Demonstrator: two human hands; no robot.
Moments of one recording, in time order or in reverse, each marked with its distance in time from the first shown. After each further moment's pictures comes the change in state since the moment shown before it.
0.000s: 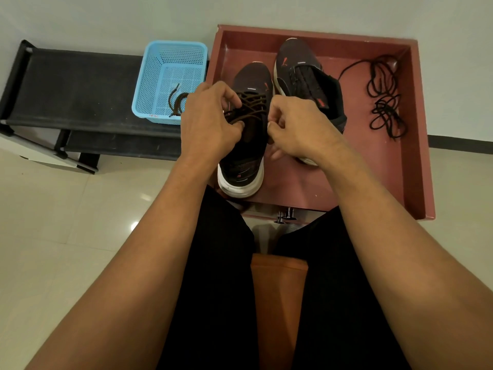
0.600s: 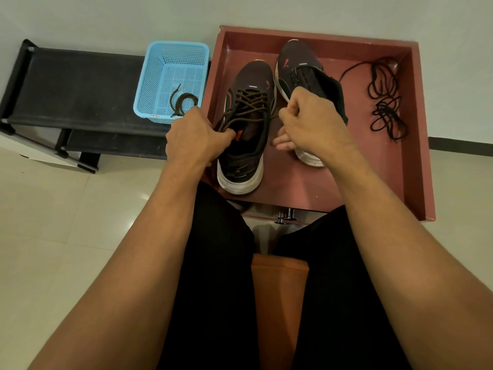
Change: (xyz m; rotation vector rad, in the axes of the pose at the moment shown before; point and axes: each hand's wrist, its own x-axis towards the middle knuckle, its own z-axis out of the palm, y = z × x) left_hand -0.008 -0.013 -0.010 0.090 -0.152 -0.423; right_hand 0.000 0.008 -0.004 0.295 0.101 0.148
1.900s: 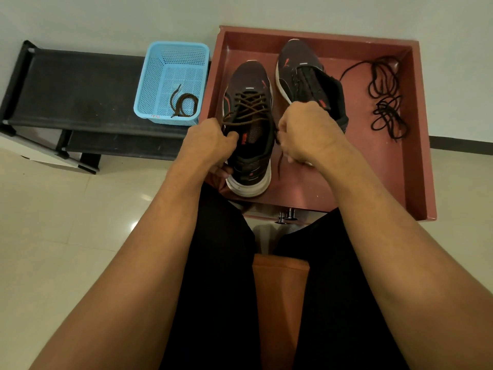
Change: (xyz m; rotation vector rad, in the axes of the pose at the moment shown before) left_hand 0.001 0.004 0.011 -0.129 -0.299 -0.001; right_hand 0.005 -0.005 0.005 -0.694 -0.078 -0.090
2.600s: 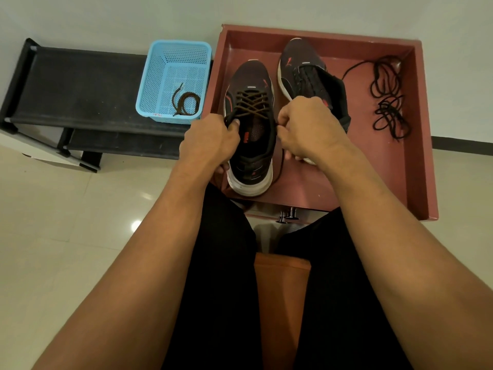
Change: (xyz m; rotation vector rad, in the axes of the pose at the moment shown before) left_hand 0.001 0.001 0.000 0.167 0.144 0.062; right_hand -0.001 -0.001 0.001 0.146 0.049 0.002
